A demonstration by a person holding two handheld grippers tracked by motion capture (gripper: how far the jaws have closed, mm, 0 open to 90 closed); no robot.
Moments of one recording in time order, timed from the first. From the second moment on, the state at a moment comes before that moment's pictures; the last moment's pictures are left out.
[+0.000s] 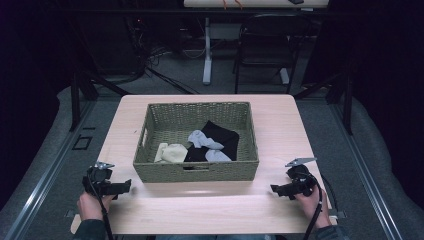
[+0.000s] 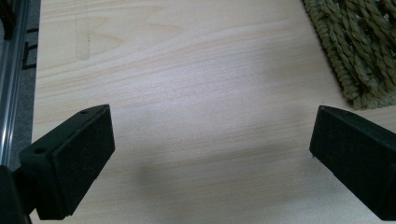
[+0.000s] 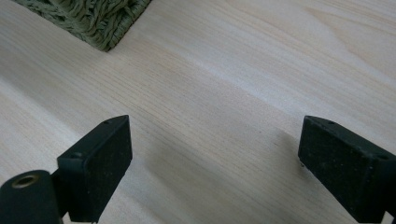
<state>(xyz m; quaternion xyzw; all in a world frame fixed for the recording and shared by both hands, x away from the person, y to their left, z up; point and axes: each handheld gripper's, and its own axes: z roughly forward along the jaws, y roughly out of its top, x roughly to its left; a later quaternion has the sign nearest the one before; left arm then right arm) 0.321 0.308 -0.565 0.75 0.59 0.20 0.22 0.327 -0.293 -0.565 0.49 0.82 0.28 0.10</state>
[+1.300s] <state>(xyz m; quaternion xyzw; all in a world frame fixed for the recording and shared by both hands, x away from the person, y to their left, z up) 0.311 0.319 -0.497 0.71 0.60 0.20 0.31 0.326 -0.292 -0.568 0.49 0.82 0.28 0.12</state>
